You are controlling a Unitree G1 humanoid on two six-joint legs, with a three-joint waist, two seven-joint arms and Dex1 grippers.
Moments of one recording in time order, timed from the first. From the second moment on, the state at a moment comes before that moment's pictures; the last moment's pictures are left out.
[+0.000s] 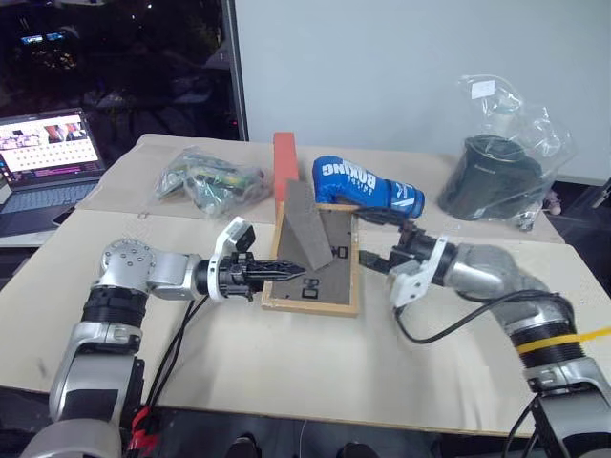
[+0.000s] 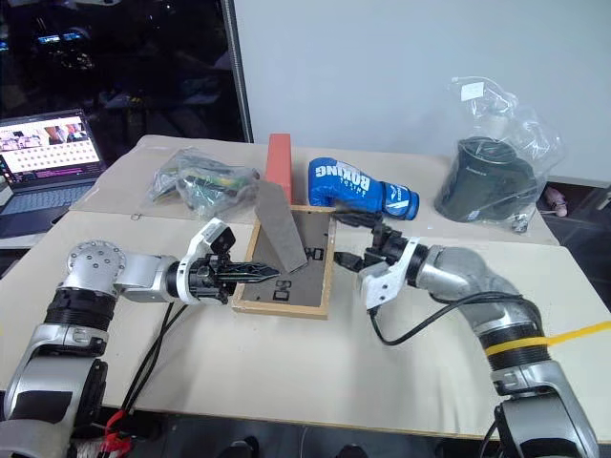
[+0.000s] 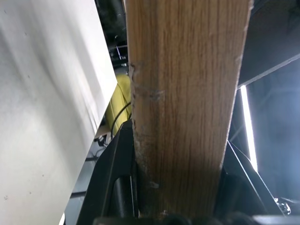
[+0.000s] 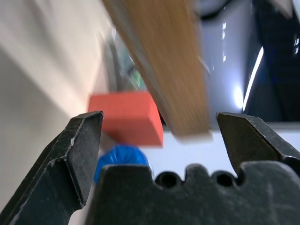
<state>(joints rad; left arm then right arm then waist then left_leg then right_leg) -0.89 0.61 -0.01 0.49 -1.47 1.61 -0.65 -0.69 -0.69 0.16 0.27 -0.58 -0.90 0.34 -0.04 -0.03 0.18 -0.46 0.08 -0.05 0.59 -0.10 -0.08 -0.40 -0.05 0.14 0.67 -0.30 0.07</state>
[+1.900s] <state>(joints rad) -0.46 0.83 -0.02 -0.17 -0.52 0.68 -1.04 -0.82 -0.48 0.10 0.44 0.46 0.76 0.95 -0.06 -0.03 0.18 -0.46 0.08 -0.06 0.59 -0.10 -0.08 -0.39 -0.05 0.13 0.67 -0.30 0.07</state>
